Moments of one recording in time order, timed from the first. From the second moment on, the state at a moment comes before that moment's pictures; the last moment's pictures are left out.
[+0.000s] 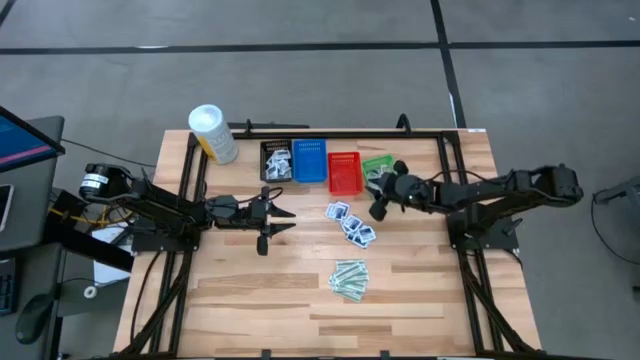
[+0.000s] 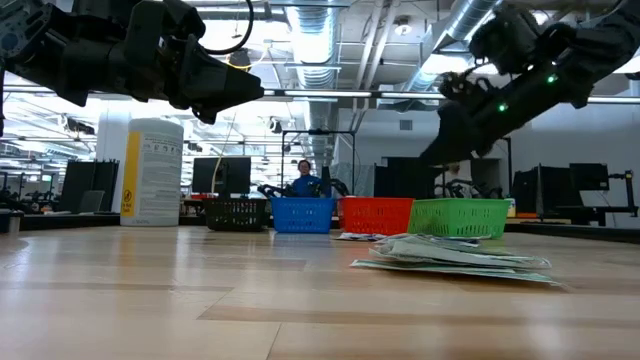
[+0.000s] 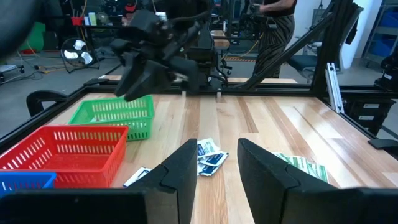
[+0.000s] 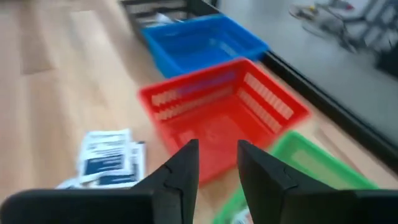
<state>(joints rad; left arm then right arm) -0.11 1.30 0.27 0.97 -0.10 0.02 -0.14 1.22 0.39 0.33 0.40 0.09</state>
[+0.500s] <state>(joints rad) -0.09 1.30 0.27 0.99 -0.10 0.03 0.15 1.22 0.39 0.24 0.39 0.19</state>
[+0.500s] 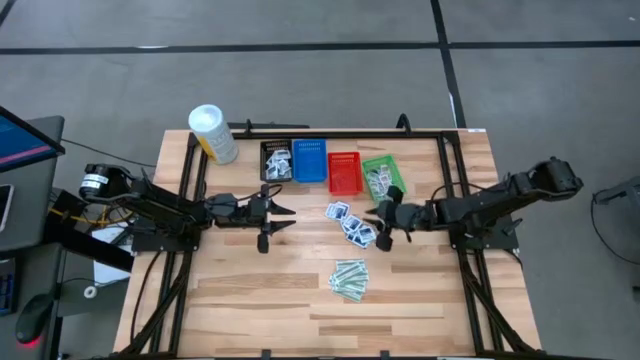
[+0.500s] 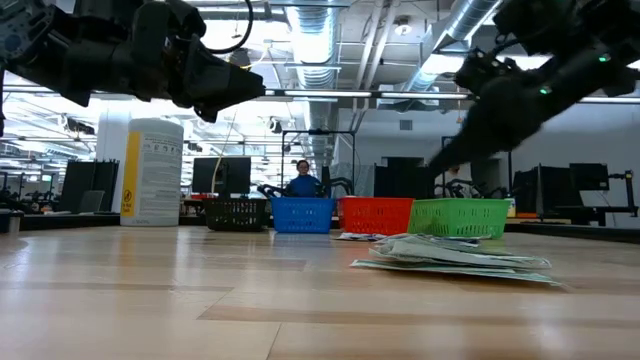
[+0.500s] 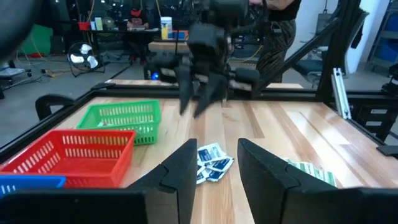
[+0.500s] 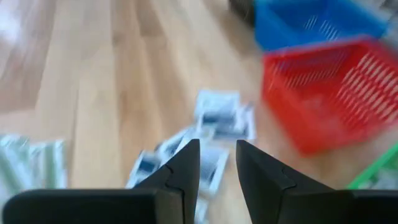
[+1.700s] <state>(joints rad) -0.07 1.85 0.72 1.04 -0.13 0.02 0.70 1.22 0.39 -0.07 0.81 0.46</state>
